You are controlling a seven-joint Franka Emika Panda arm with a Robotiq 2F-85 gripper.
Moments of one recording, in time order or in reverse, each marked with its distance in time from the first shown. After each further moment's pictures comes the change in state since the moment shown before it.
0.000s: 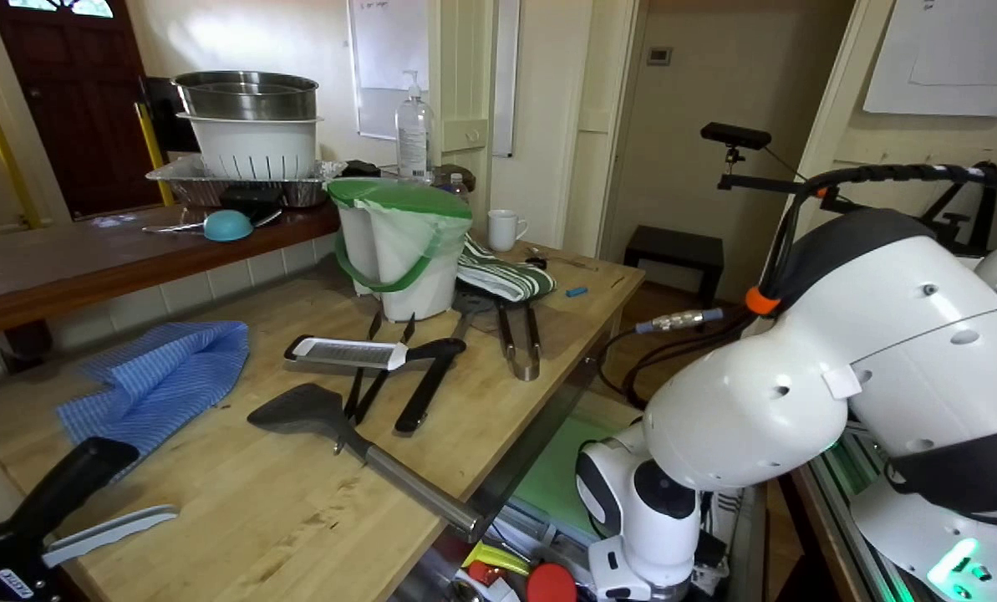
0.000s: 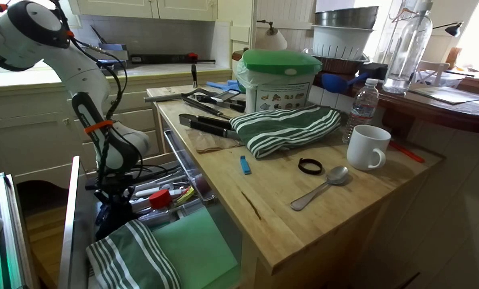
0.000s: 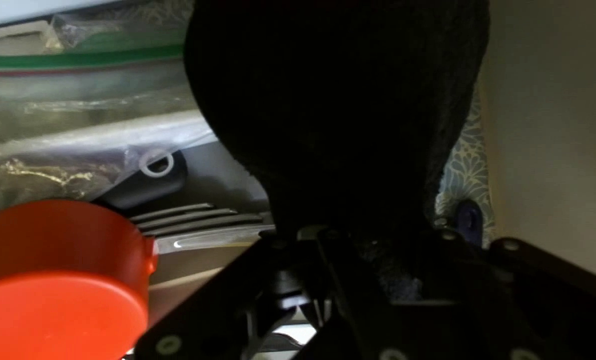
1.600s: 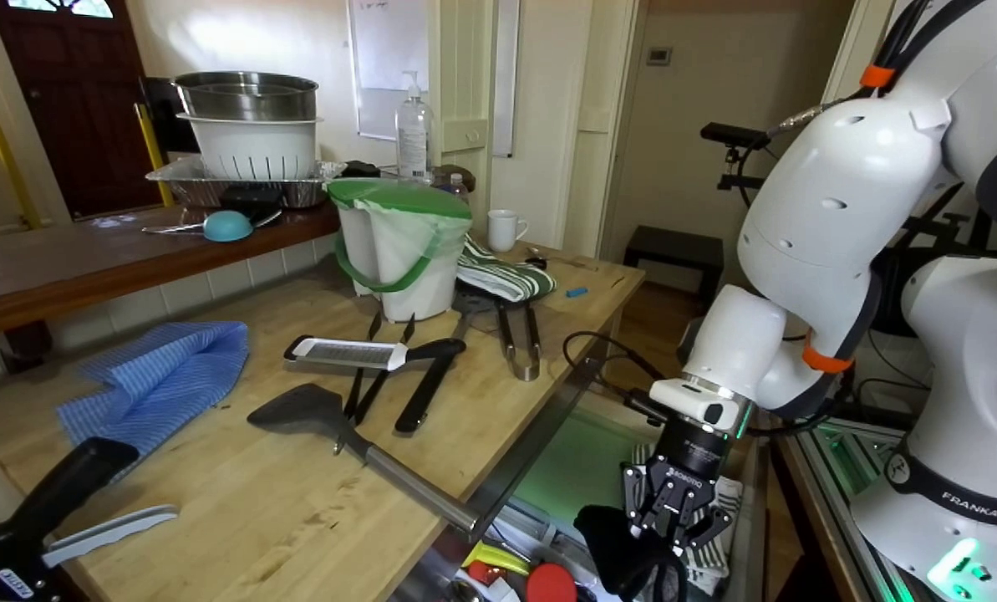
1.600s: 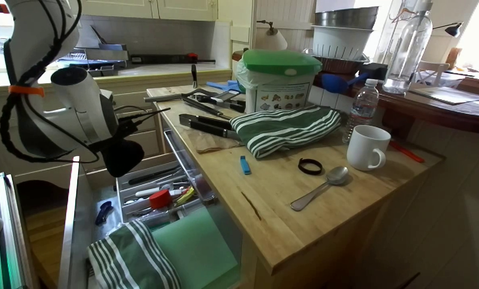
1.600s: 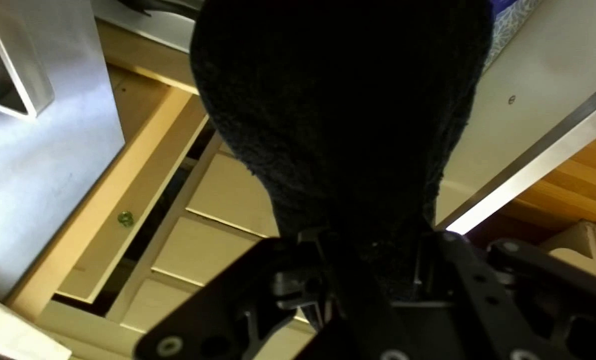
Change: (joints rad) arm 0.012 -0.534 -0.285 -0.636 0.533 0.532 -1.470
